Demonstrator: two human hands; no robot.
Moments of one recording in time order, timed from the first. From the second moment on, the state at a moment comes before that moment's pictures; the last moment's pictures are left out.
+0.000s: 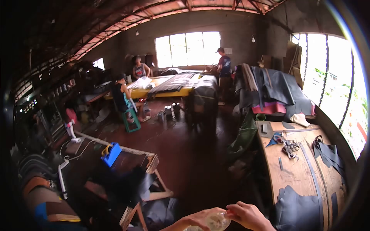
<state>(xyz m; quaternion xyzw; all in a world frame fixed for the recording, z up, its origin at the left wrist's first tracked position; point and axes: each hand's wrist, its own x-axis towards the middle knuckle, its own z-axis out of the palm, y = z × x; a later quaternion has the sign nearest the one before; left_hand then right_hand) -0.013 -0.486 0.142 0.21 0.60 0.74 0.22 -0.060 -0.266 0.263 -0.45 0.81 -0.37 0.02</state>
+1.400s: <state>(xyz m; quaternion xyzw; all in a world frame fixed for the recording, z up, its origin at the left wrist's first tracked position) 0.491 -0.254 0.043 0.17 0.86 0.45 -0.16 0.455 -0.085 0.122 -0.06 0.96 -0.24 0.15</state>
